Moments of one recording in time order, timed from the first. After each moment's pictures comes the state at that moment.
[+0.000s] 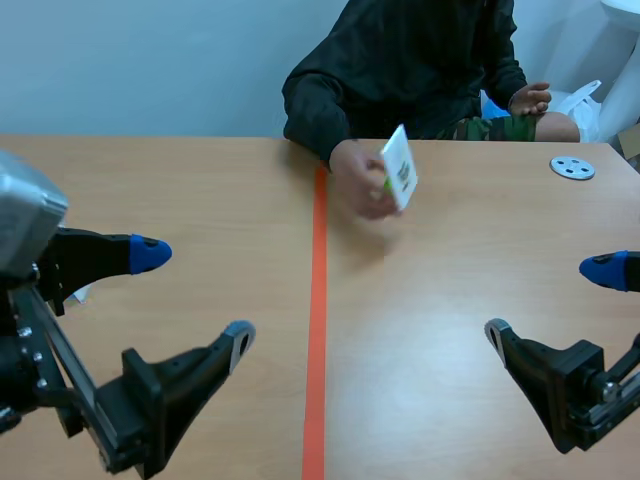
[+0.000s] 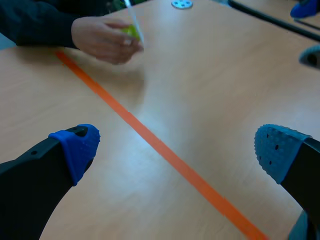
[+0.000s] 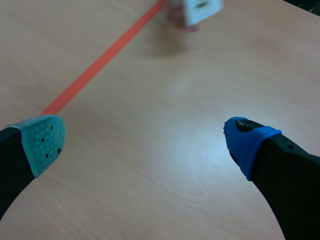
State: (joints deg) left arm 36.7 -27.9 1.8 117.0 -15.0 -30.6 -0.6; right arm -43.9 30.5 12.3 114.3 16.8 24.7 -1.5
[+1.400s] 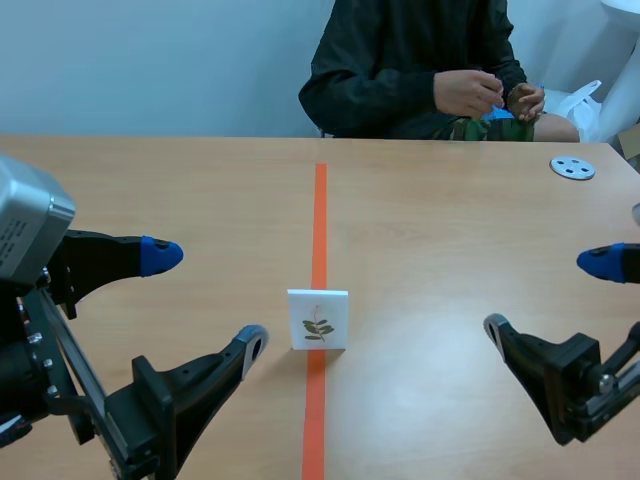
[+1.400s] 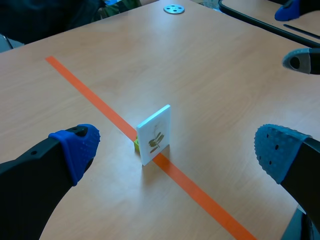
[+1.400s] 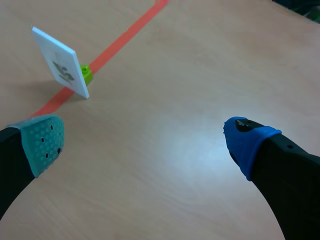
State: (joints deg) left arm 36.7 -28.0 3.2 116.9 -15.1 -30.2 -2.3; right arm -41.7 30.5 12.3 114.3 15.8 25.4 -2.6
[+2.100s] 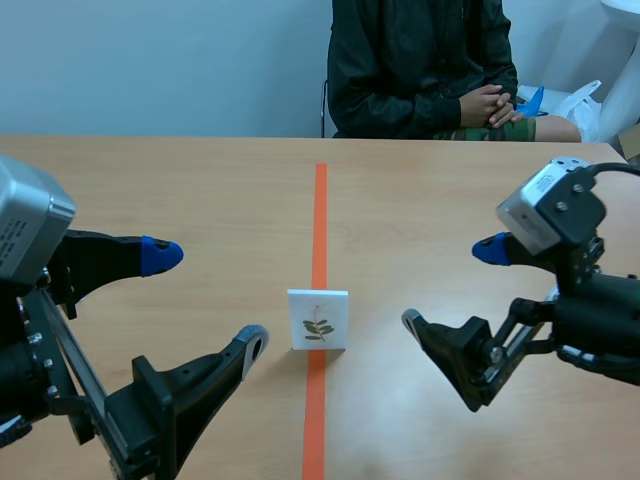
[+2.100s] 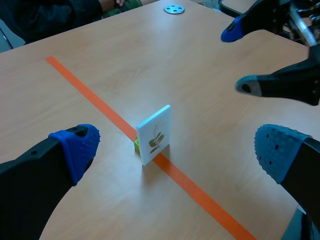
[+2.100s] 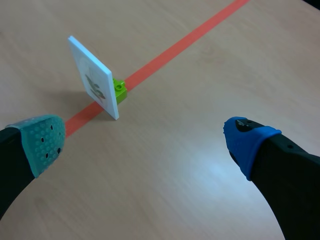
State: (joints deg) left arm 36.7 -28.0 3.2 116.9 -15.1 -30.2 -2.3; right arm -20.1 30.5 -5.2 99.3 11.7 32.7 -3.2
